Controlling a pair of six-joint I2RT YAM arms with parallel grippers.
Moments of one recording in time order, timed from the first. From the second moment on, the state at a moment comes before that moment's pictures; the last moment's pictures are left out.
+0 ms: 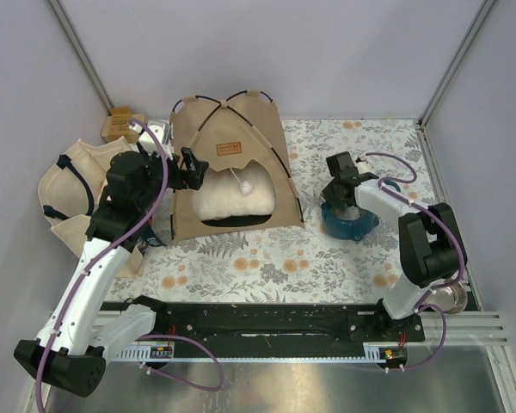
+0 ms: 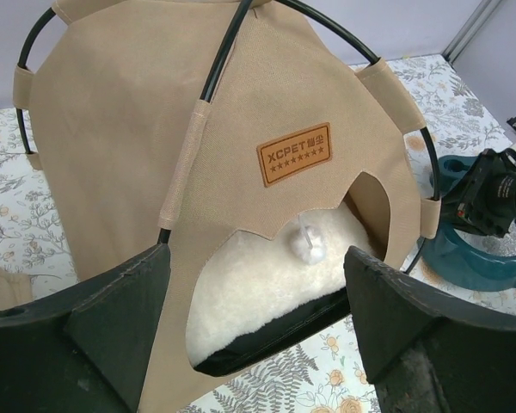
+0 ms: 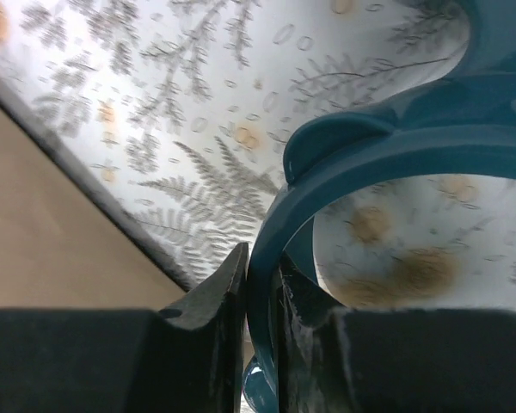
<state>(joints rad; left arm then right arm) -0.29 0.94 1.08 -0.32 0.13 -0.16 0.35 1.68 1.09 -0.43 0.27 1.02</state>
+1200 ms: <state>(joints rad) -0.29 0.94 1.11 -0.35 0.16 -0.17 -0.12 1.36 1.06 -0.58 0.55 0.79</state>
